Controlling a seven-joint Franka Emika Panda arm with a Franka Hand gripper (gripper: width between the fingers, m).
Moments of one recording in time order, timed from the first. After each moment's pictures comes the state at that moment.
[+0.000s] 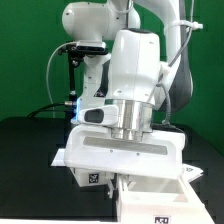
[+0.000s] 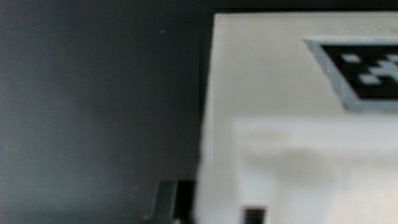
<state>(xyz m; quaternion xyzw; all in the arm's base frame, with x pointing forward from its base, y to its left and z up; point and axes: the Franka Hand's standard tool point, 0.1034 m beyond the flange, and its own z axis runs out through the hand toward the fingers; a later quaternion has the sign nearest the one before) 0.574 0.022 0.020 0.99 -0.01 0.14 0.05</state>
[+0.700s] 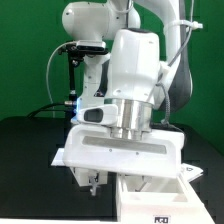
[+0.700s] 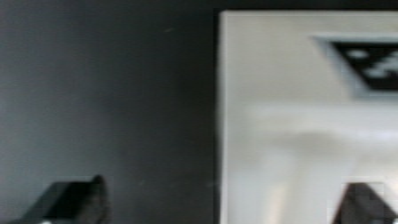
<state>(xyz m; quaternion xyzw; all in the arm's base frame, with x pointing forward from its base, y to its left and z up) 0.572 0.012 0.035 0.99 0.01 0.14 0.04</state>
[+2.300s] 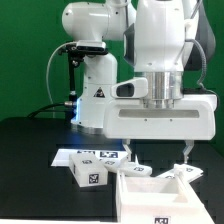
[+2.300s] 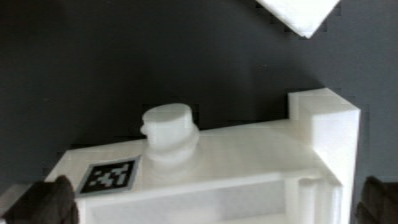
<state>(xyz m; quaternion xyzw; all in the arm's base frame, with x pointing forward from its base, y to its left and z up) 0.517 0.100 0.069 1.00 -0.06 0.04 -0.03</state>
